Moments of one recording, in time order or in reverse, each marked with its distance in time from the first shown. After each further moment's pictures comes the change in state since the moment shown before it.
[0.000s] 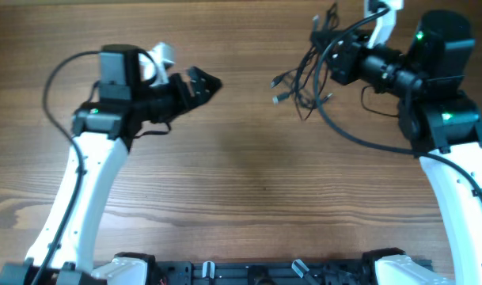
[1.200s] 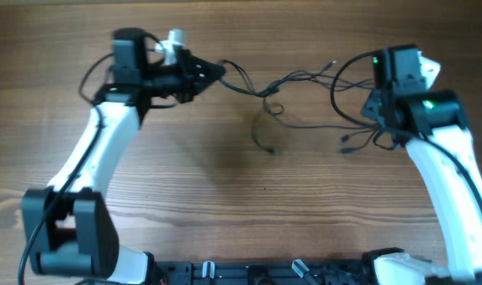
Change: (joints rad) left arm 0.081 0.243 -0.015 0.472 0.431 -0.381; right arm 0.010 0.113 -0.033 -0.717 1.122 0.216
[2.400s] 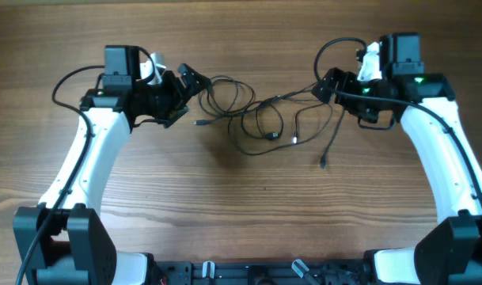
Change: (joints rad) left arm 0.005 -0.057 0.000 -0.436 -0.436 0.248; right arm -0.107 0.148 -0.043 0.262 -0.811 -0.195
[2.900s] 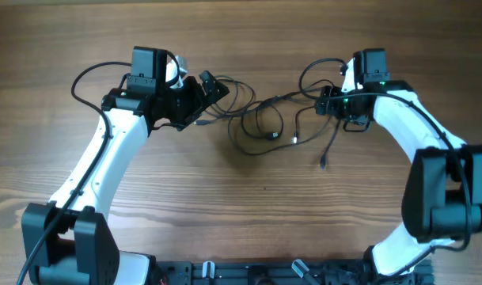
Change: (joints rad) left arm -0.116 0.000 0.000 -0.008 -0.093 0.006; right arm 0.010 0.272 -0.128 0.301 0.179 -0.119
